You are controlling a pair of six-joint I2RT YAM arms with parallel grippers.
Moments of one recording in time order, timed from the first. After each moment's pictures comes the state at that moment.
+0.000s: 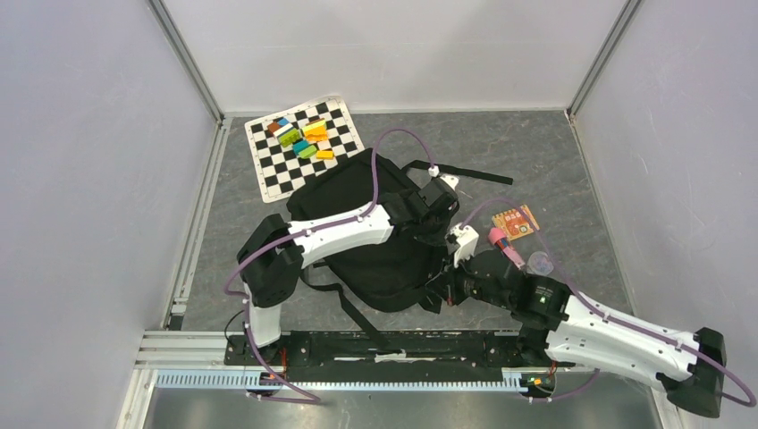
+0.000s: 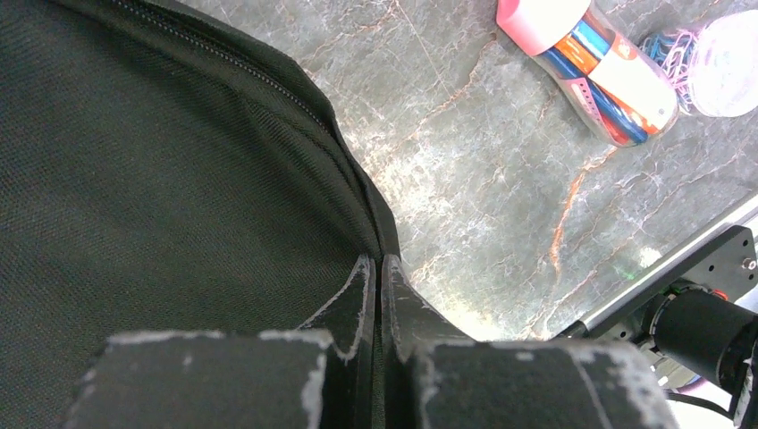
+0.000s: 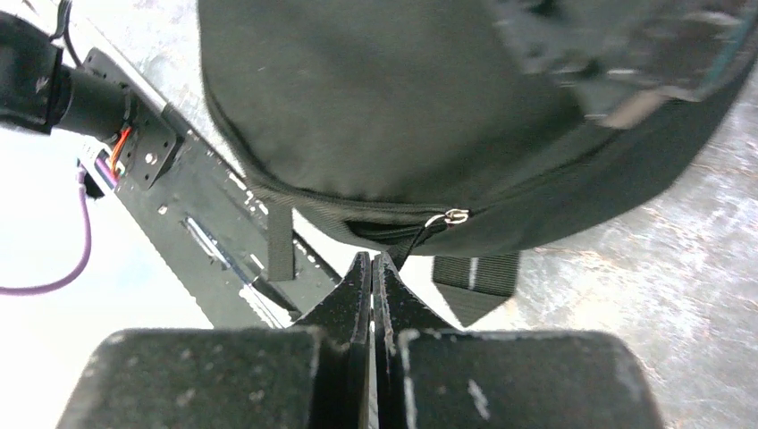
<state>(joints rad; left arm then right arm) -1.03 1.88 1.50 -0.49 -0.11 -0.58 1.04 0.66 0.49 -0.34 0.07 0.55</state>
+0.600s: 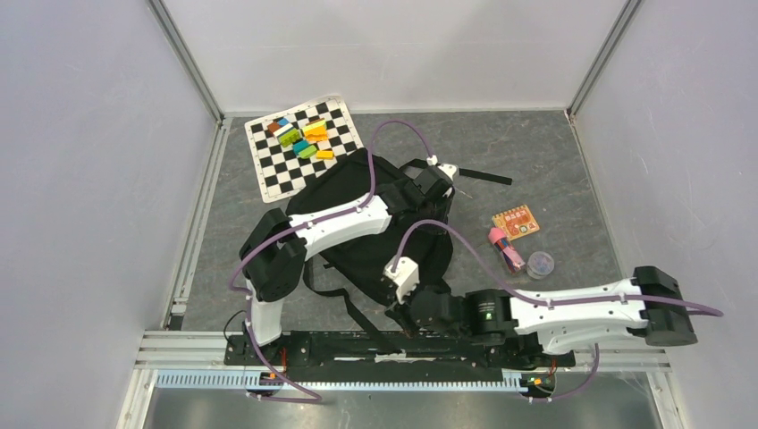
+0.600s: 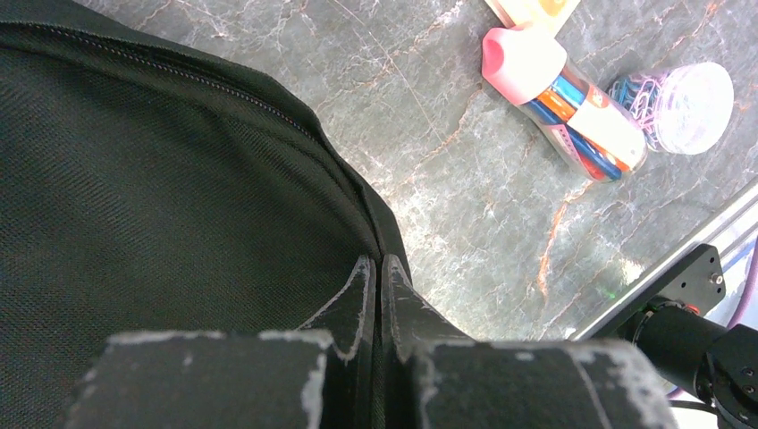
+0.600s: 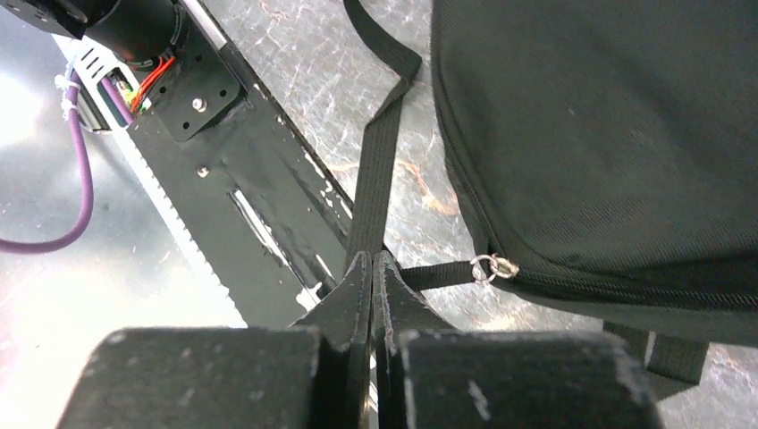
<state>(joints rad) -0.96 1.92 1.54 -0.44 -0.02 -0.53 1.52 1.08 0.68 -0.20 0.36 0.52</state>
